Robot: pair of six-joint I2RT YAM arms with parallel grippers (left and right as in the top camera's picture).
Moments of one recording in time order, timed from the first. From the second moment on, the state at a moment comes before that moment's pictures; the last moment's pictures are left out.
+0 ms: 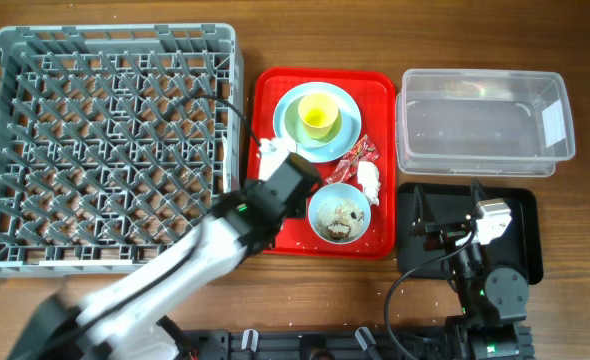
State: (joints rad) left arm -0.78 1.39 0.87 -0.46 -0.30 -0.61; right arm 0.09 0.01 0.01 0.00 -0.06 0.13
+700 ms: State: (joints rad) left arm -0.47 1.39 0.90 -0.50 -0.53 -0.37; right arm 0.09 0.01 0.01 0.00 -0.06 0.13
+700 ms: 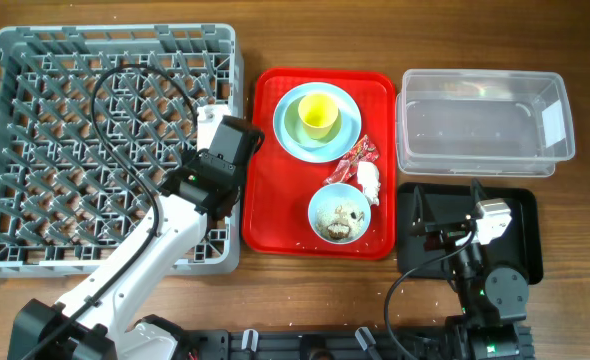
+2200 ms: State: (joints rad) left arm -0.41 1.45 0.93 -0.58 -0.20 -0.47; right arm 0.09 0.01 0.01 0.00 -0.06 0.13
